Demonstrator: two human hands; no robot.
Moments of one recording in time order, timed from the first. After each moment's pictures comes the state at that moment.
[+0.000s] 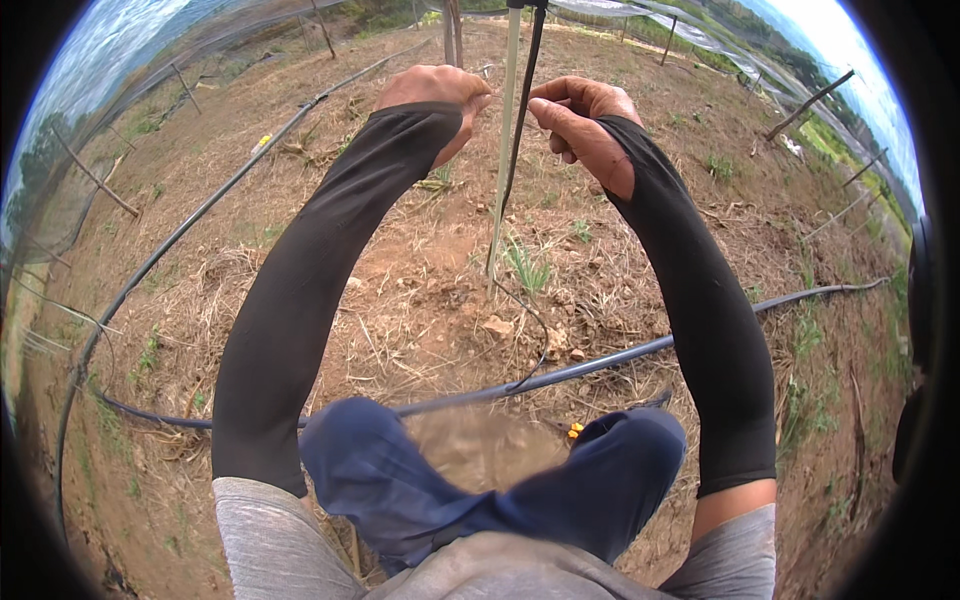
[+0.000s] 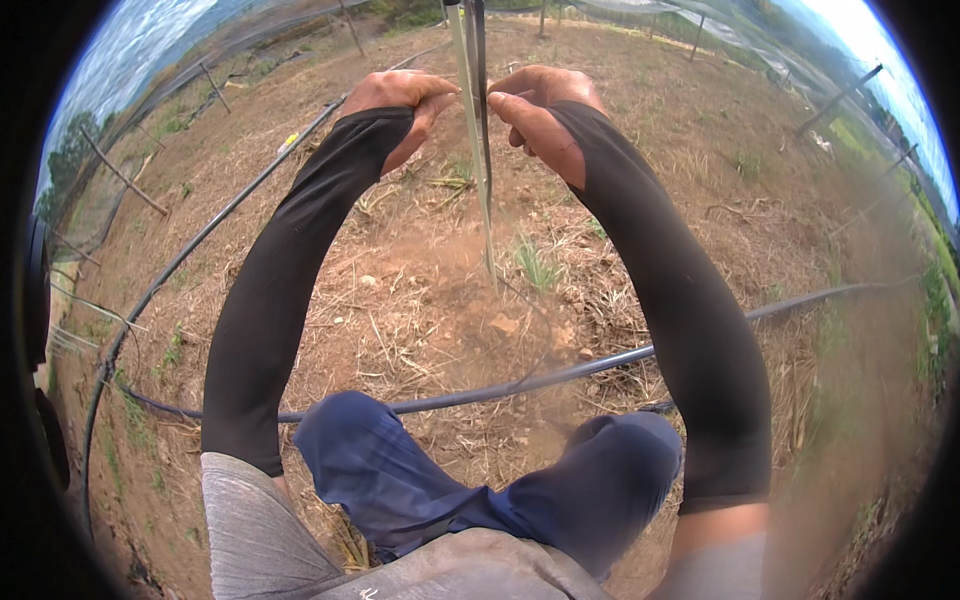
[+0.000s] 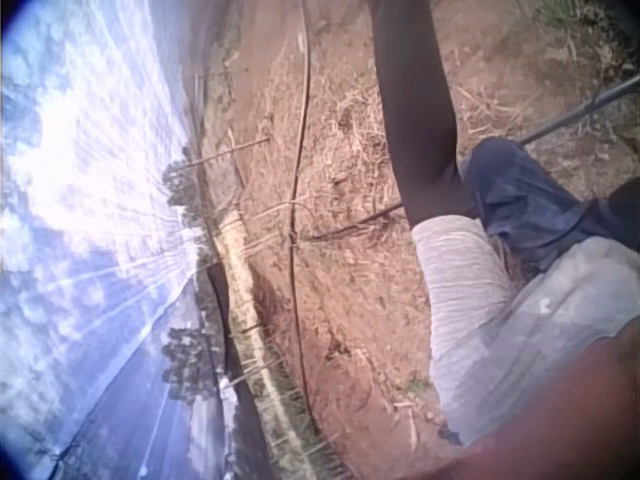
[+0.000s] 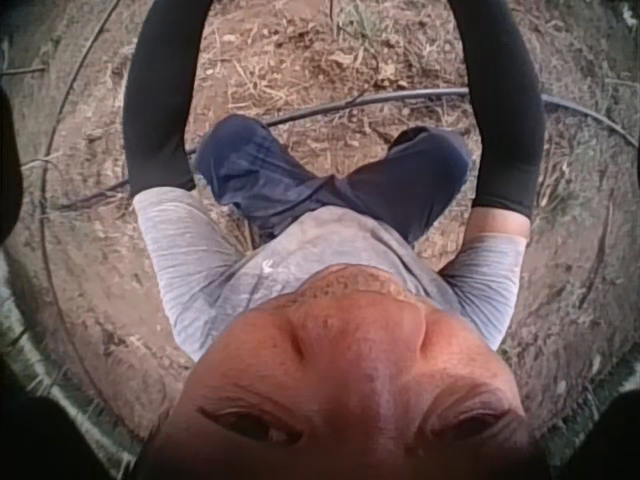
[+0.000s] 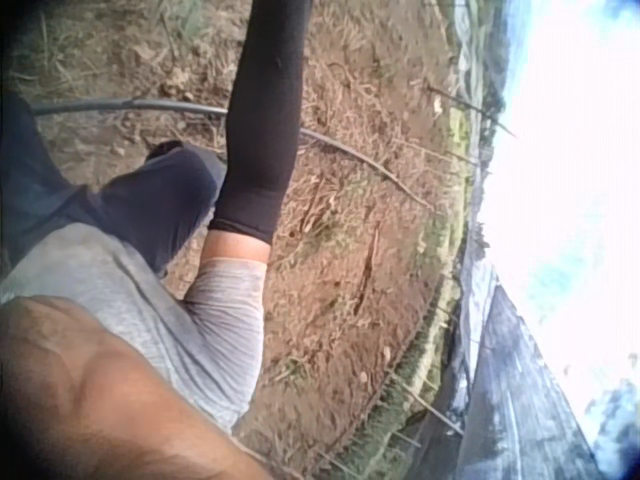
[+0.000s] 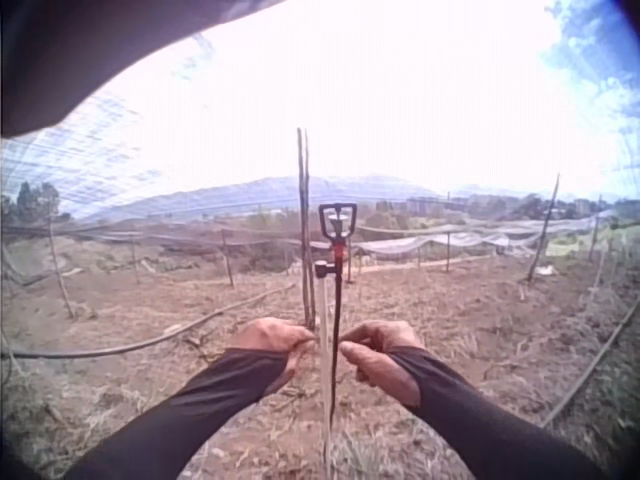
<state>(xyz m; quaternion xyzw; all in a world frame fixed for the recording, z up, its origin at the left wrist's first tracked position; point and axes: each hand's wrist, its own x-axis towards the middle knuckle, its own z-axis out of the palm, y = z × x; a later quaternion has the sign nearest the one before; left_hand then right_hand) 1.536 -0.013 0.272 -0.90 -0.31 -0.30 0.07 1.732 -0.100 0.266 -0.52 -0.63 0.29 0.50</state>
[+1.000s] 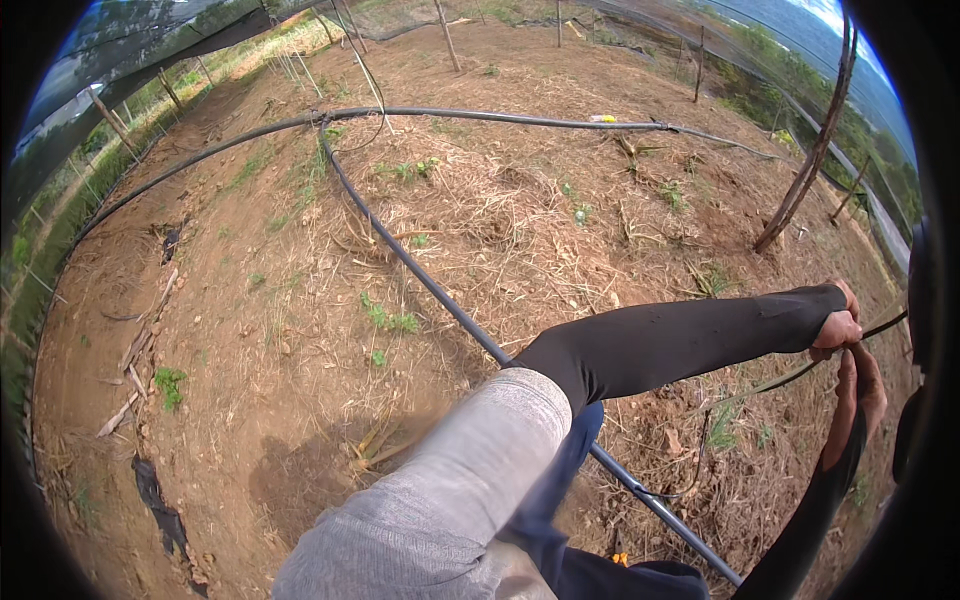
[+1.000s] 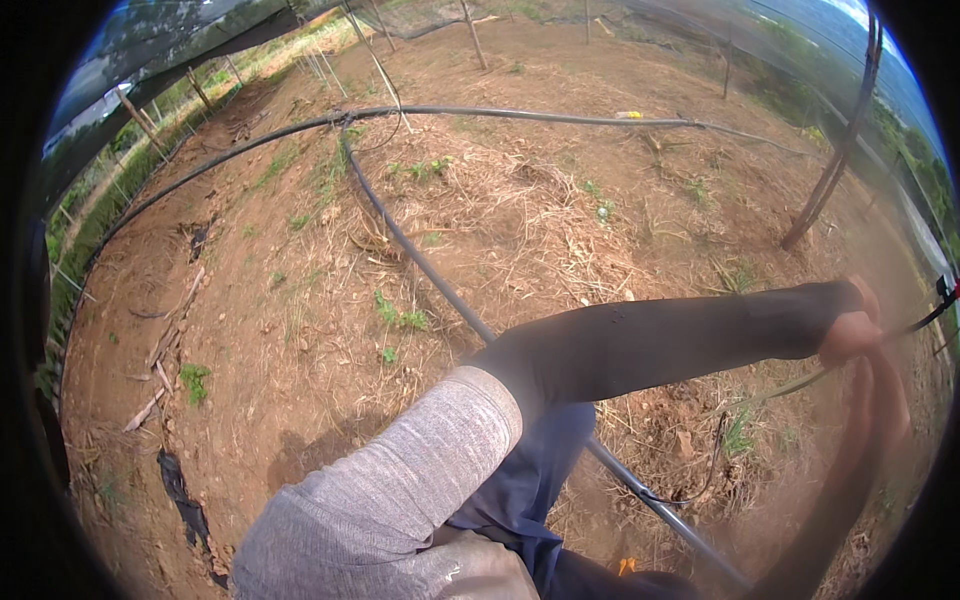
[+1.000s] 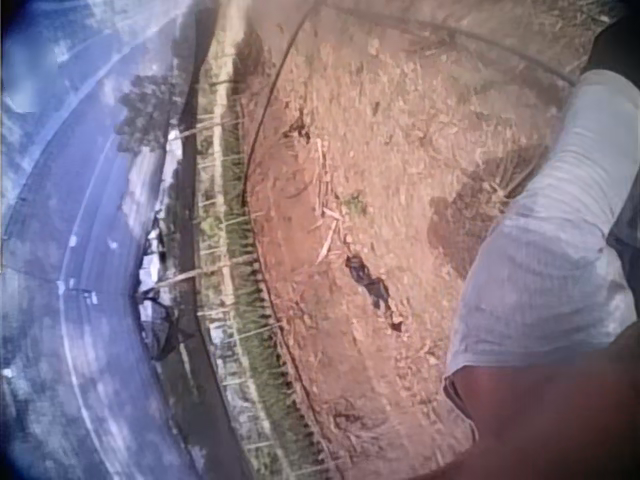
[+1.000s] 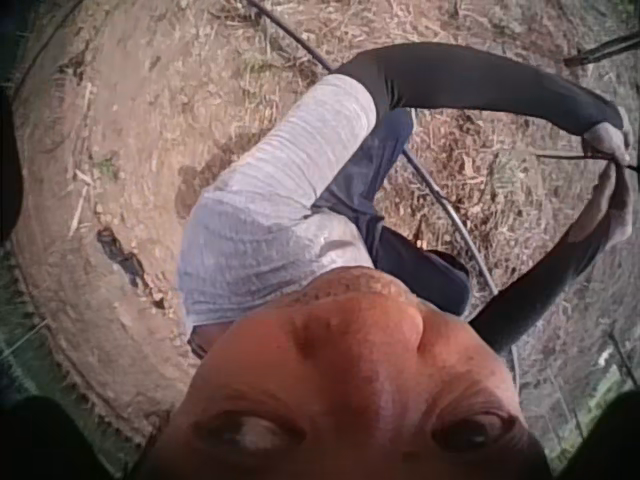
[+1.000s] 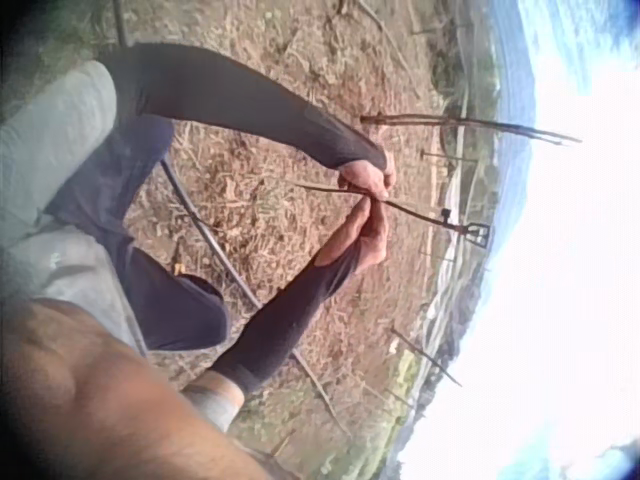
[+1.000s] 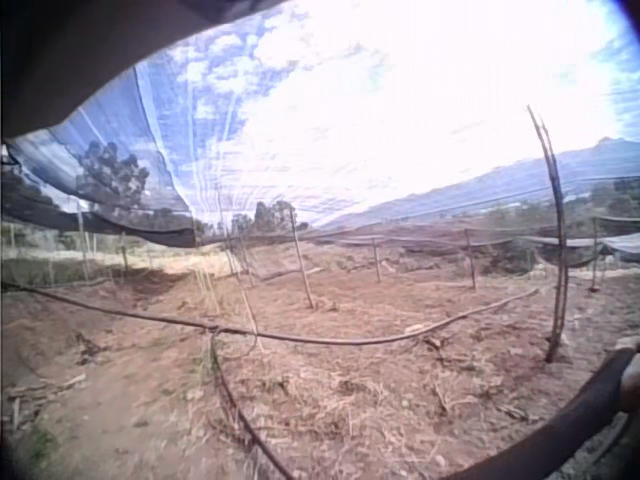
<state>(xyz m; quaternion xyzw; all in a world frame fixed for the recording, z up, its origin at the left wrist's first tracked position) 1.523 -0.058 0.269 -0.69 -0.29 -0.40 -0.53 1.718 -0.098 0.225 -0.50 -0.70 0.08 0.50</state>
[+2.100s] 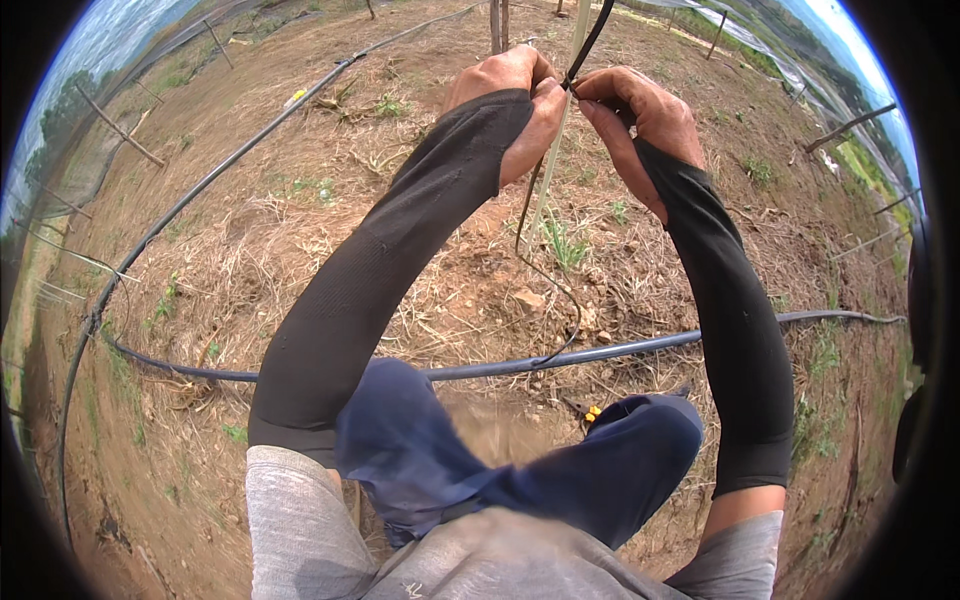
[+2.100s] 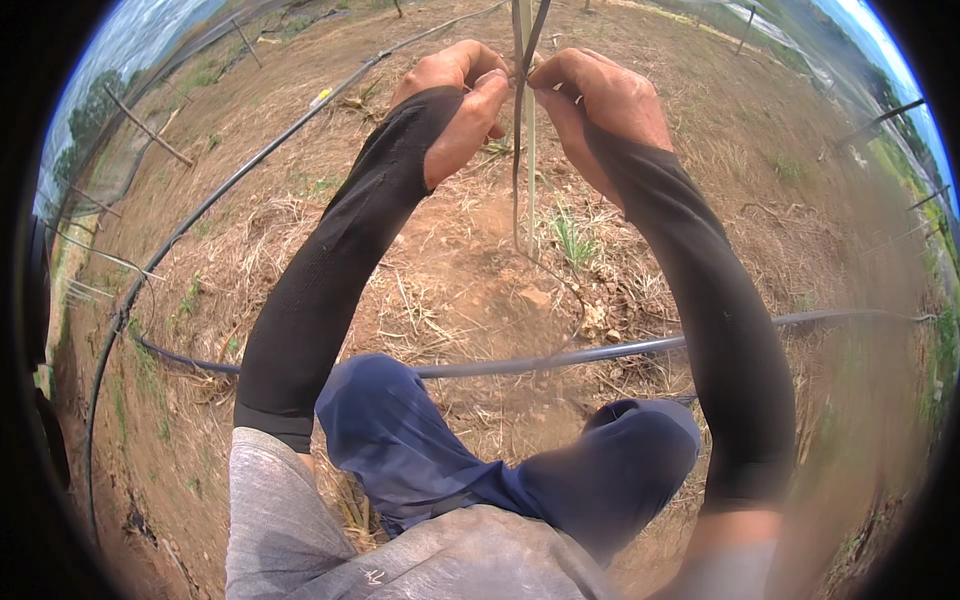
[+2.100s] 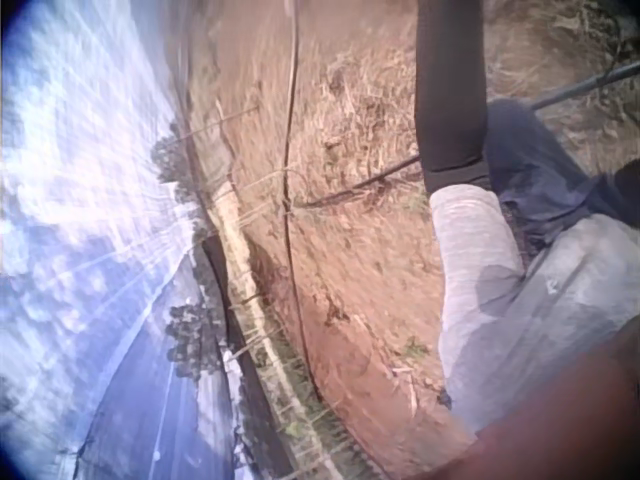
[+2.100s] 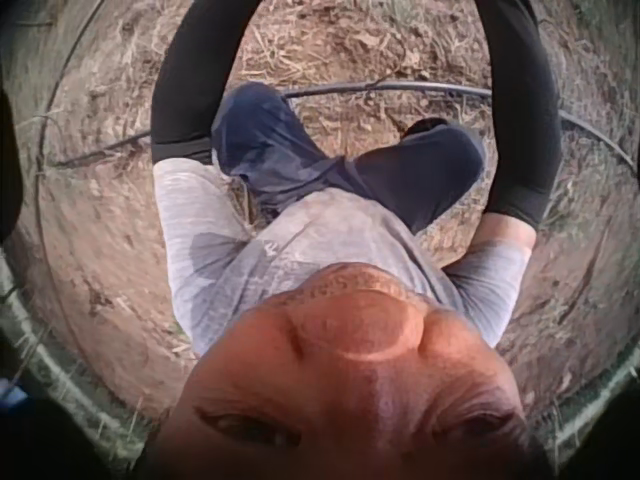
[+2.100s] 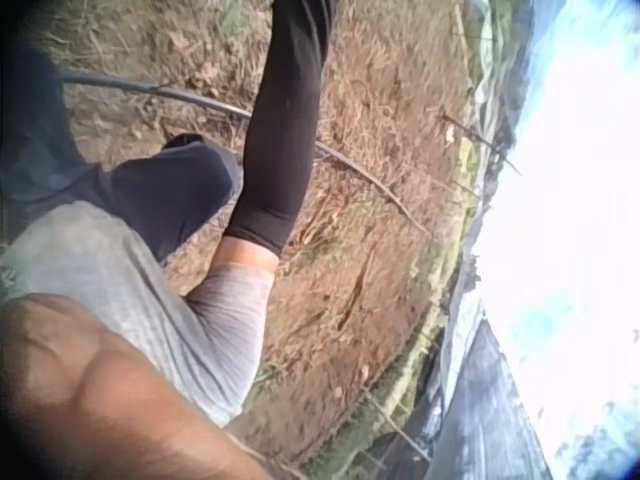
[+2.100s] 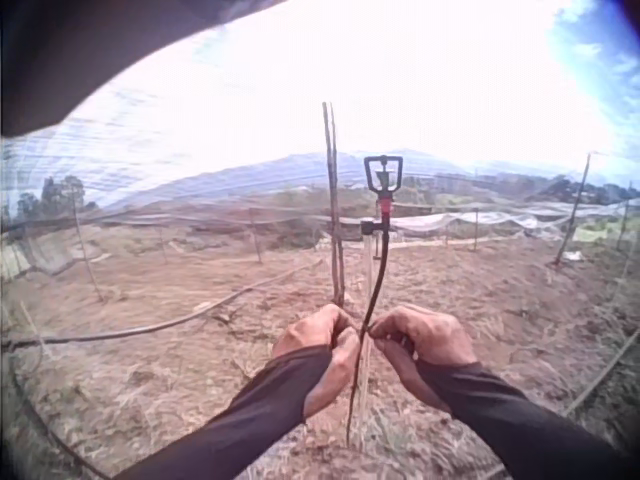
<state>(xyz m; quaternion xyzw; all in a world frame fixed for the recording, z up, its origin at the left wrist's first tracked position) 1.534 -0.076 0.262 -0.80 -0.42 -0.39 -0.20 1.709 -0.118 0.252 -0.50 -0.74 -0.01 0.44</state>
